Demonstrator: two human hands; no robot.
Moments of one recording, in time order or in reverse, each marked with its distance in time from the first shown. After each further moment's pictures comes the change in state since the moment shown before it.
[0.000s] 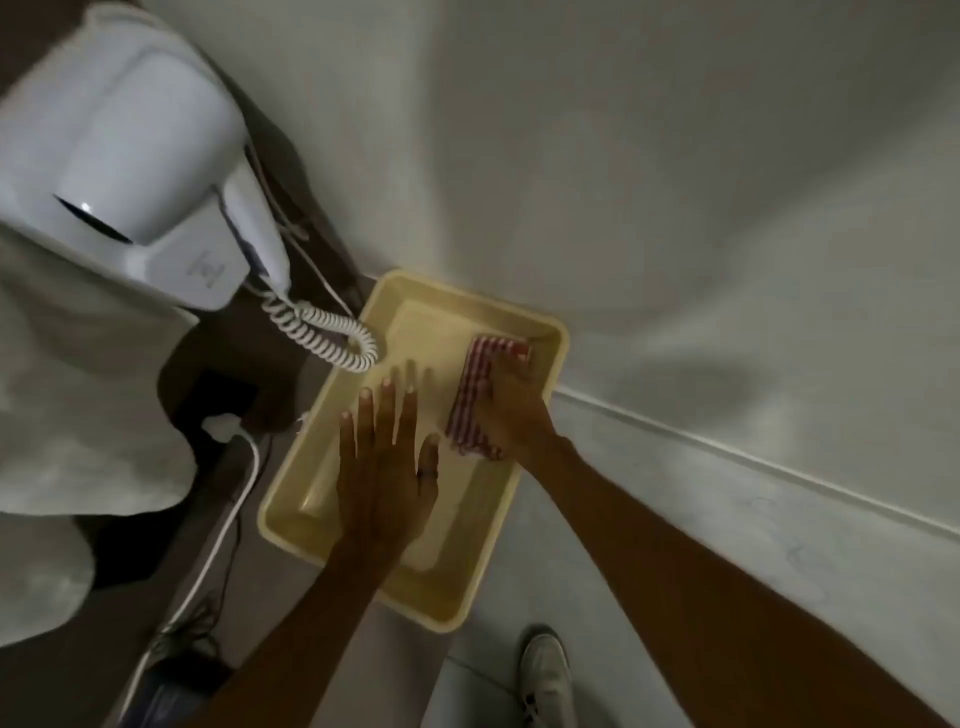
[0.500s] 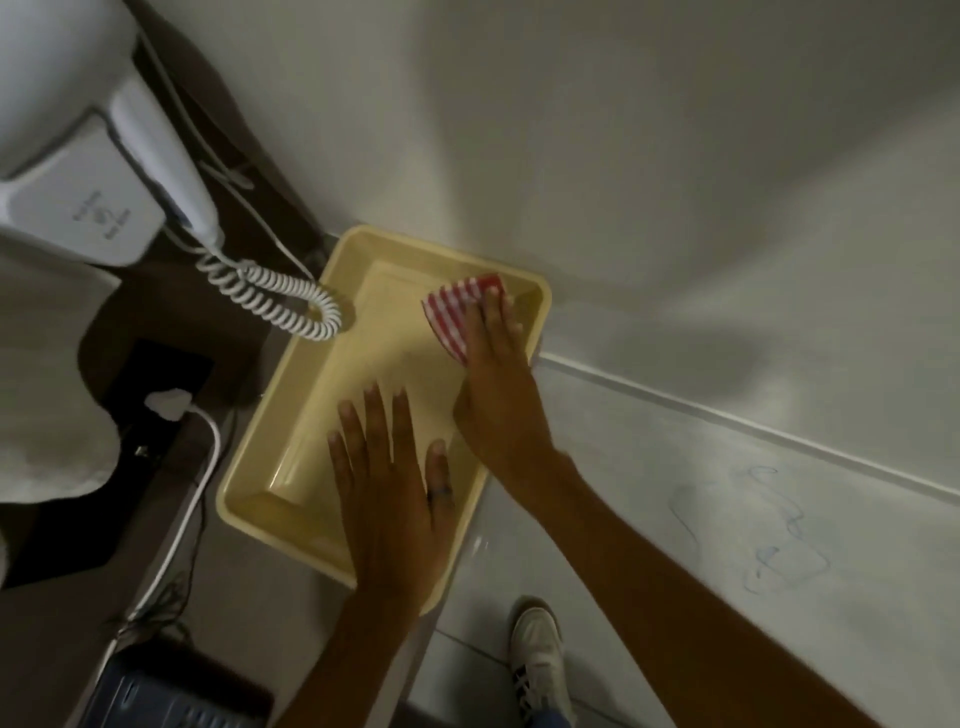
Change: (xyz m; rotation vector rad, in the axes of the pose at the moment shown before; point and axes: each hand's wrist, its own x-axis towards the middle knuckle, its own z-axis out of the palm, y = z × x) left_hand -0.045 0.057 0.020 -0.040 0.119 -0.148; right_hand -0.033 0.020 0.006 -0.067 0.279 -0.364
